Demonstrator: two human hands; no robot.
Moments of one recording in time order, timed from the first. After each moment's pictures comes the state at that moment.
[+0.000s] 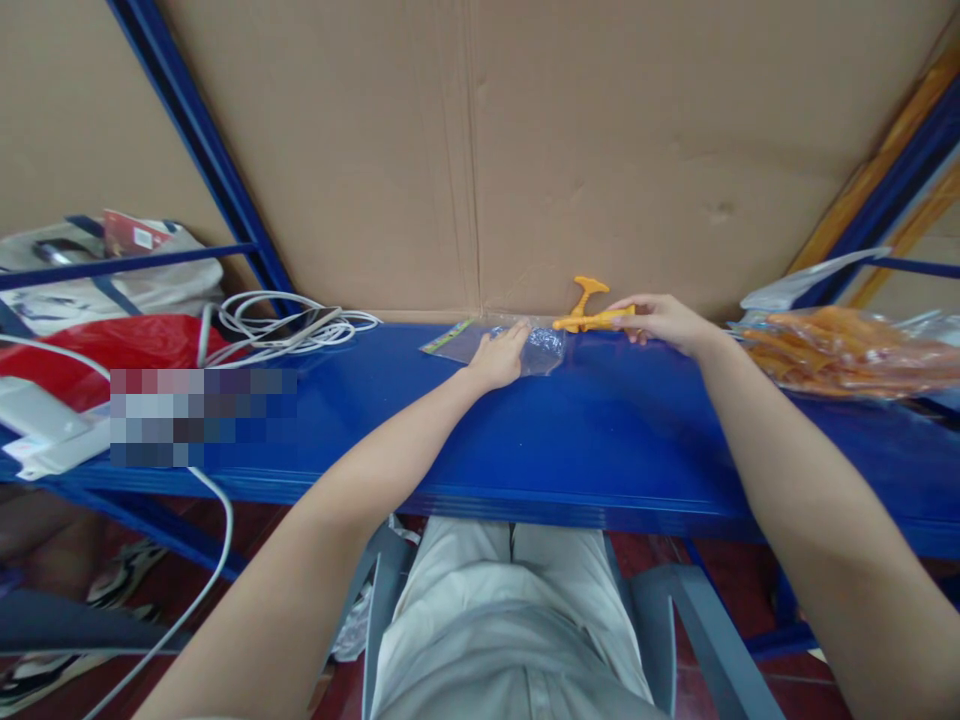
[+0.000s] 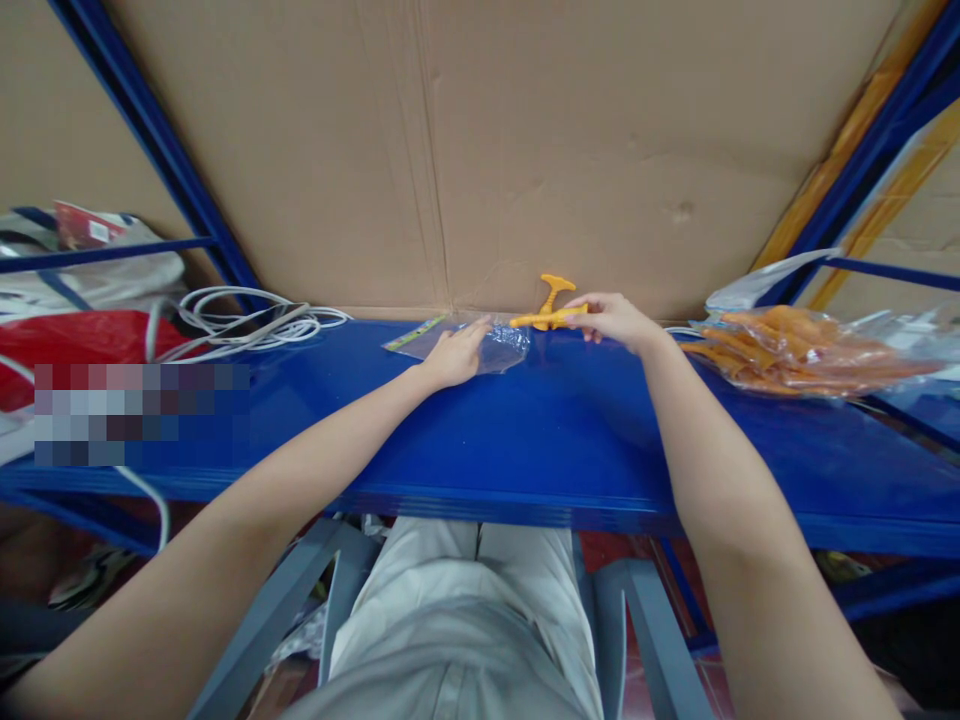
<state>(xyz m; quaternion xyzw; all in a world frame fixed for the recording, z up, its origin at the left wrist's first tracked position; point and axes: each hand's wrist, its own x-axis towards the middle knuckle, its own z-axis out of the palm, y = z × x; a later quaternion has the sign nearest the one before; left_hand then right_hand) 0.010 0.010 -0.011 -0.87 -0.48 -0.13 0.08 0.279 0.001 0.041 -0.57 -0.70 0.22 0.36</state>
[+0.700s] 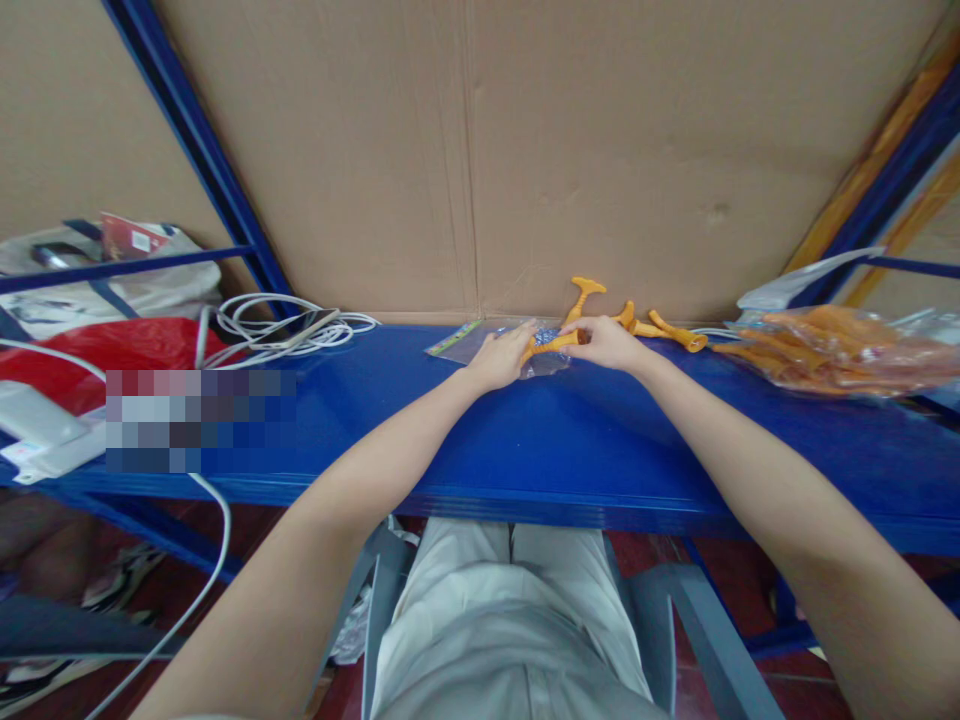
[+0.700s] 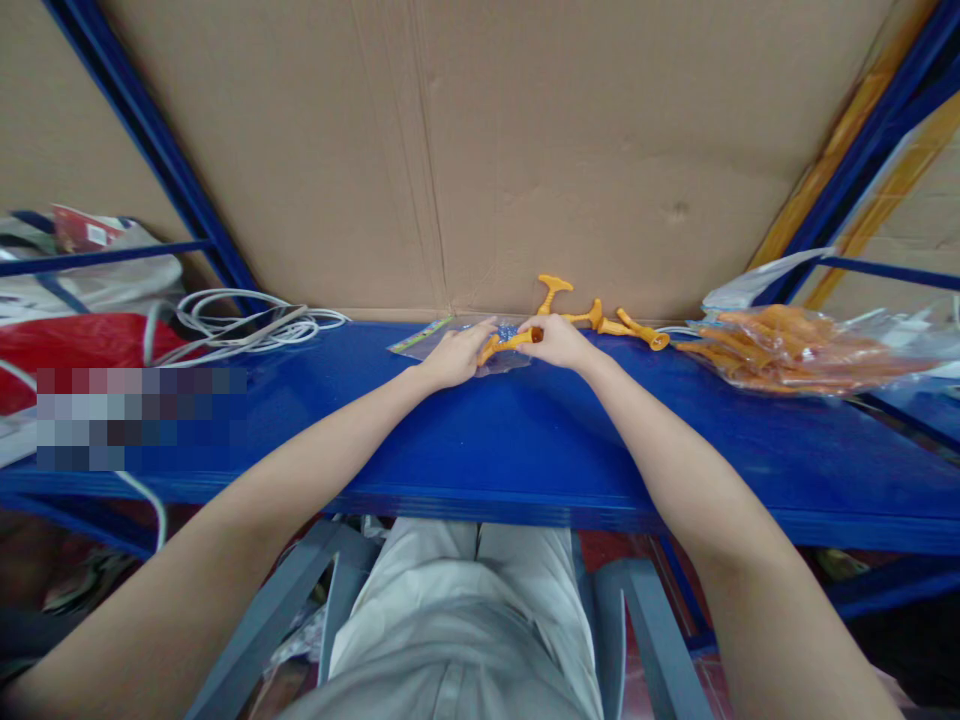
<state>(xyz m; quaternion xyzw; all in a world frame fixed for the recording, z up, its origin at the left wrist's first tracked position) 0.010 0.010 -0.010 -0.89 -0.43 -0.15 0.06 0.225 0.013 0.007 -0.47 -0.81 0.09 0.33</state>
